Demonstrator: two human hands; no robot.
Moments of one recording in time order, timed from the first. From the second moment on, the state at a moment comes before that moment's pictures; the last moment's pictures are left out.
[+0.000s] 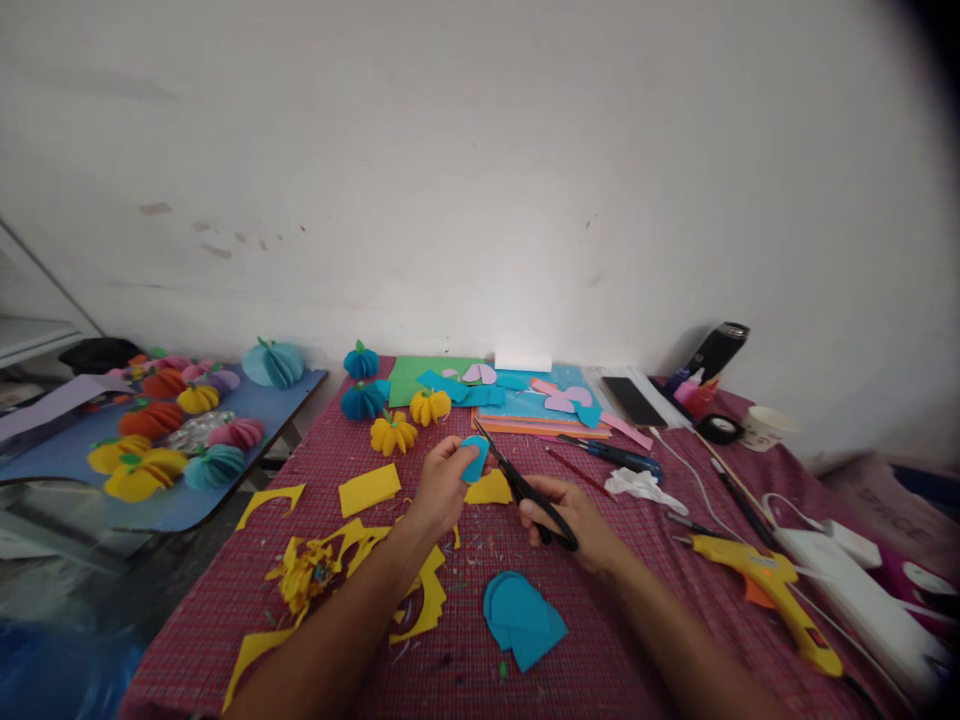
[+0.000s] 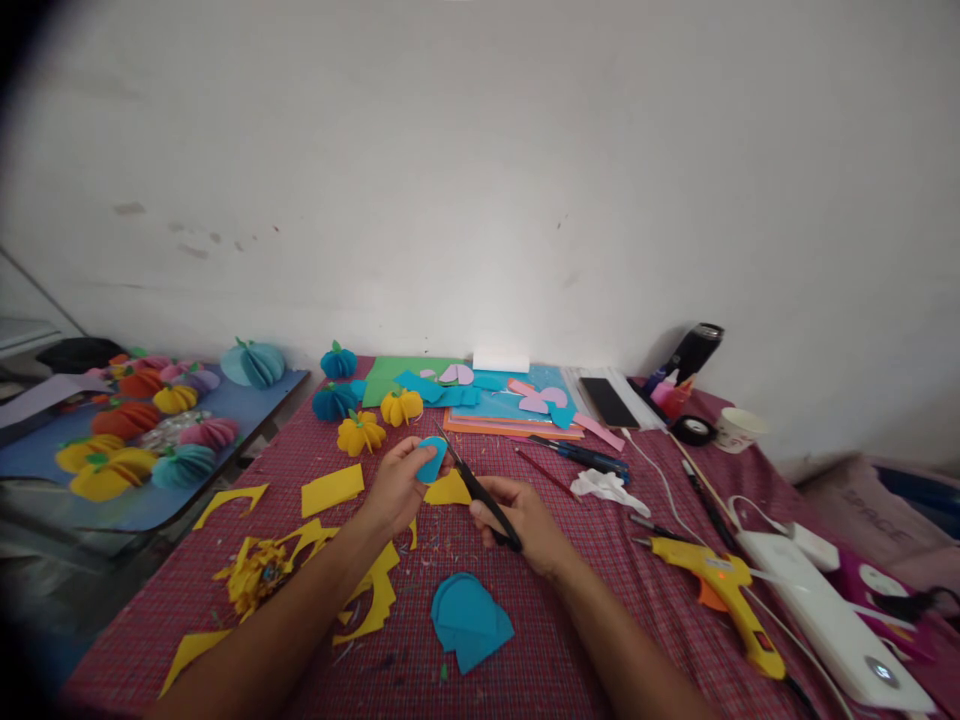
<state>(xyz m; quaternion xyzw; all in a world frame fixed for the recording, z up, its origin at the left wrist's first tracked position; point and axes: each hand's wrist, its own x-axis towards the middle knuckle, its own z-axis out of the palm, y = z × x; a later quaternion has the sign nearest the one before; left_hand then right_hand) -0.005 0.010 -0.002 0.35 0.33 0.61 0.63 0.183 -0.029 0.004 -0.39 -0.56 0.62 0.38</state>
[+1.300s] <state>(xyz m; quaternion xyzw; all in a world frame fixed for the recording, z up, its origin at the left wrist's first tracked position) -0.016 0.017 -0.001 0.37 0.32 0.57 0.66 0.194 -0.029 0.018 -0.41 -0.62 0.58 0.32</state>
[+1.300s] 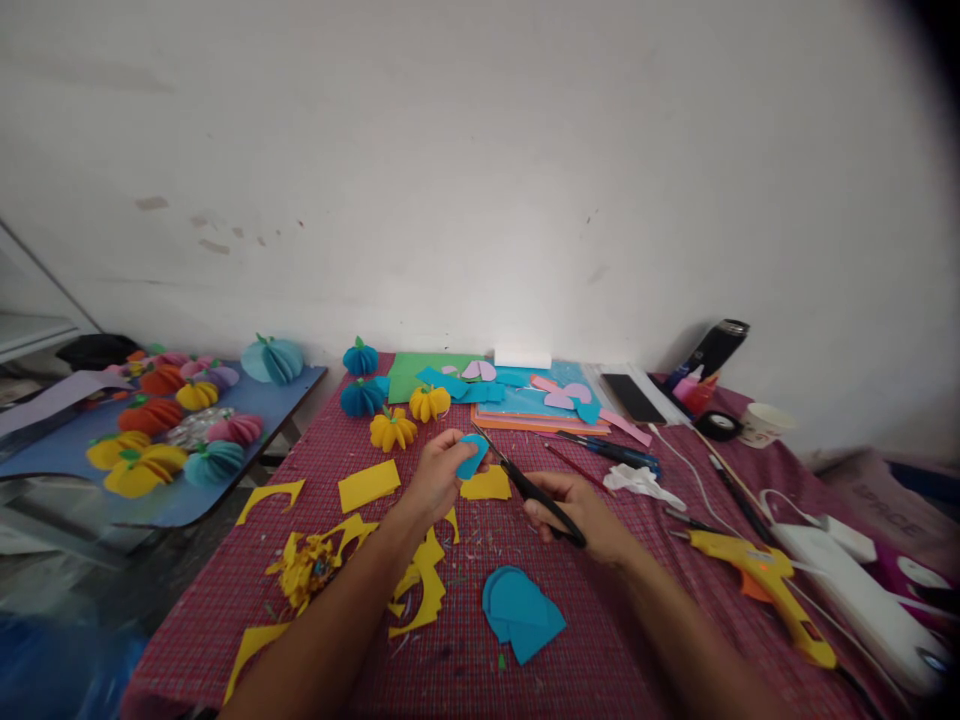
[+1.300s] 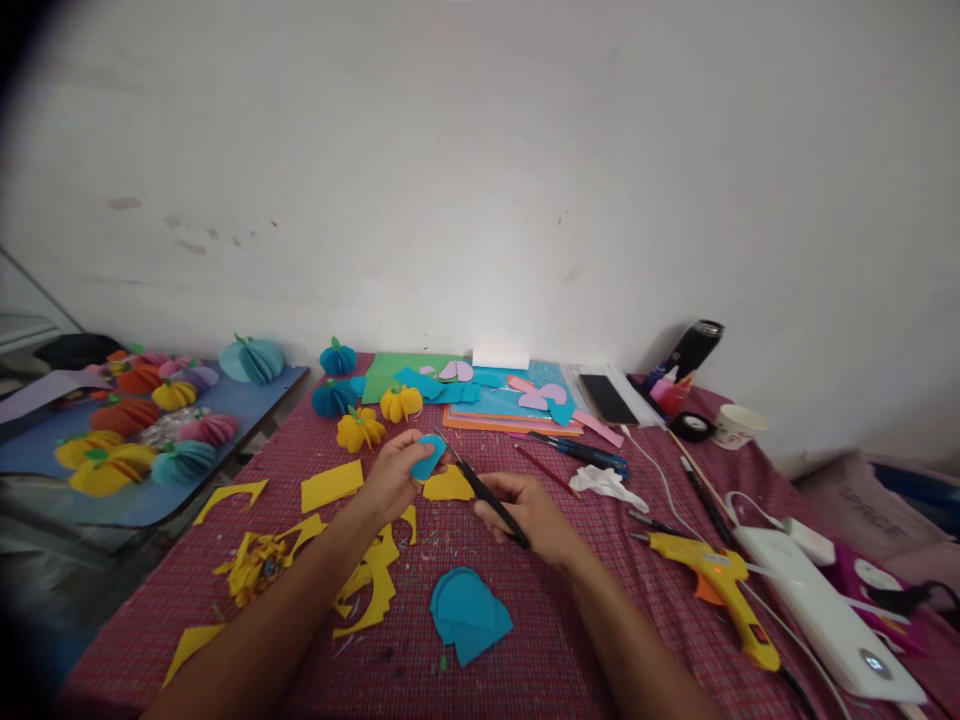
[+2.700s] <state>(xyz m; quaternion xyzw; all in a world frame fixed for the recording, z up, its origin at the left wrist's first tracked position) -0.019 0.020 0.002 0.30 0.33 0.59 0.67 0.205 -0.024 0.014 -0.40 -0.63 0.57 0.36</state>
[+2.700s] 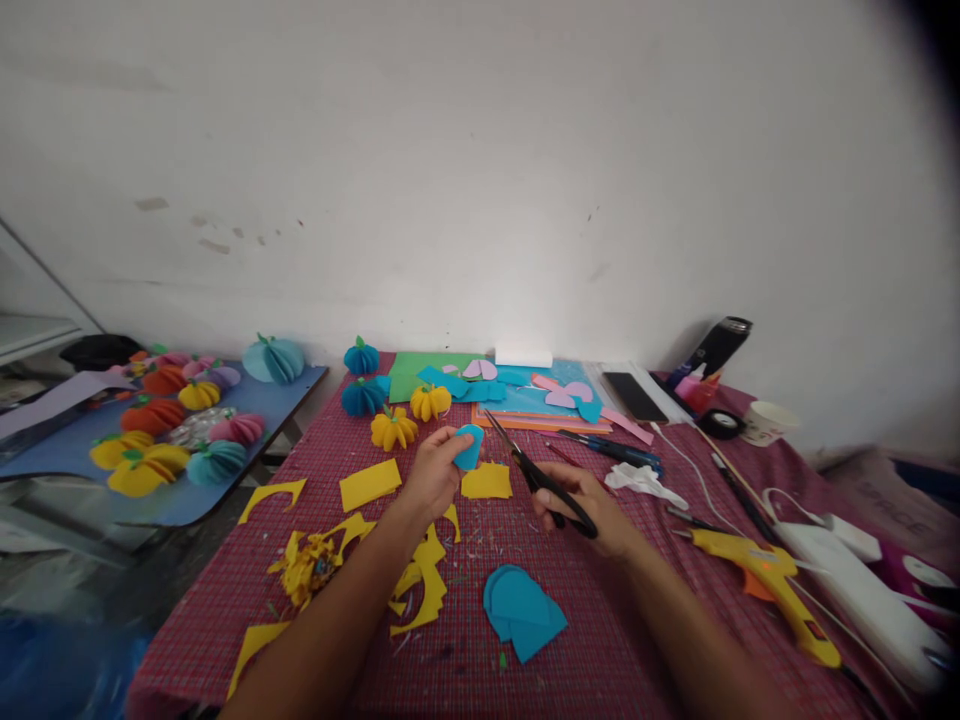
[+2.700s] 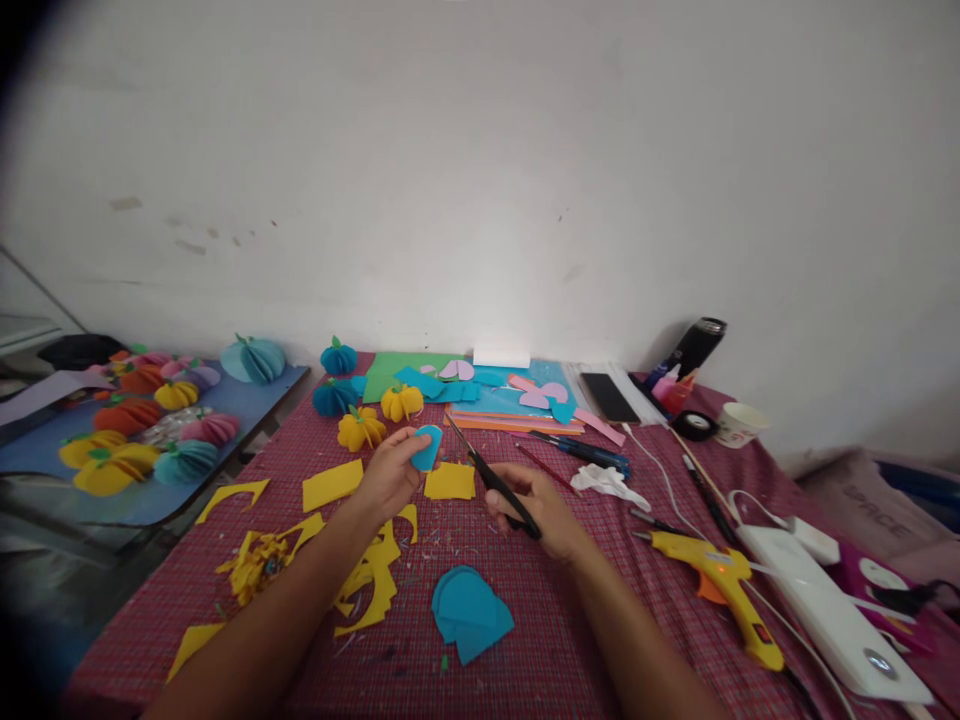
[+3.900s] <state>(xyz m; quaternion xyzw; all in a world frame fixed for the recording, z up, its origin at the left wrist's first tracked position) 0.010 -0.005 -0.007 0.42 0.33 0.52 0.66 0.162 -0.025 -0.011 -0.44 -0.60 0.46 0.48</state>
